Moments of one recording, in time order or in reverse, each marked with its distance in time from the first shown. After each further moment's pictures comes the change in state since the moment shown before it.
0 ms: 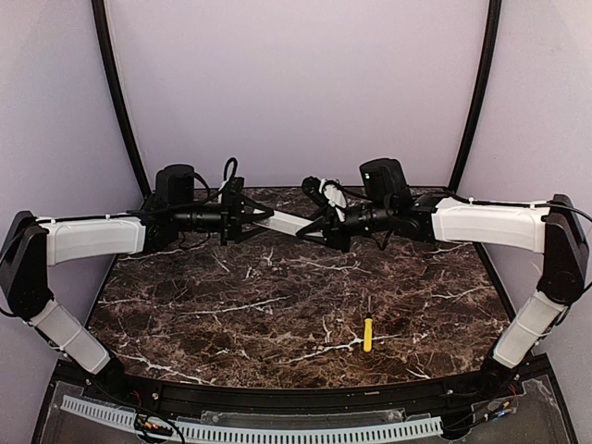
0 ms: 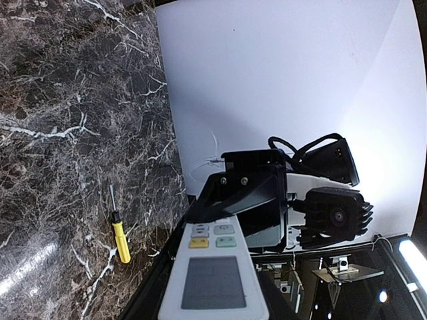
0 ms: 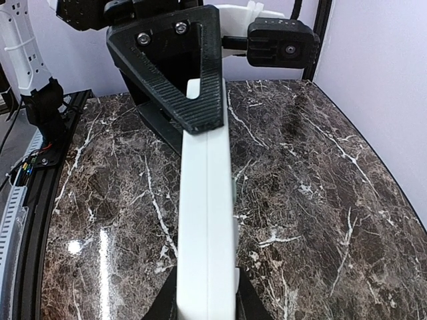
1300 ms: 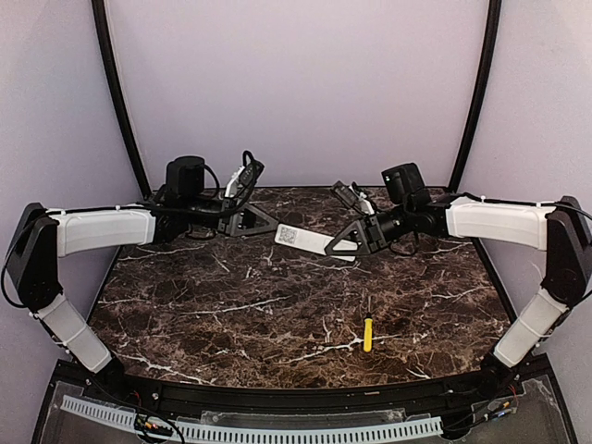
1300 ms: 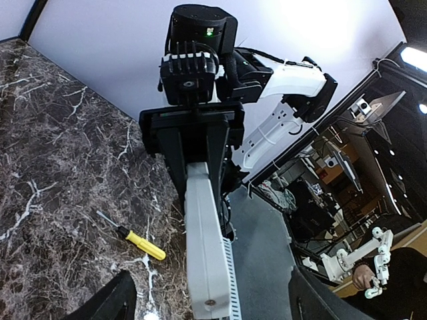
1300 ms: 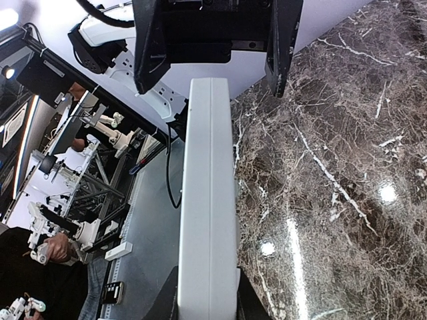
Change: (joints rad) left arm -0.017 0.079 0.107 -0.027 0.320 0.686; right arm -0.158 -0.035 -0.078 -0.140 -0.628 0.478
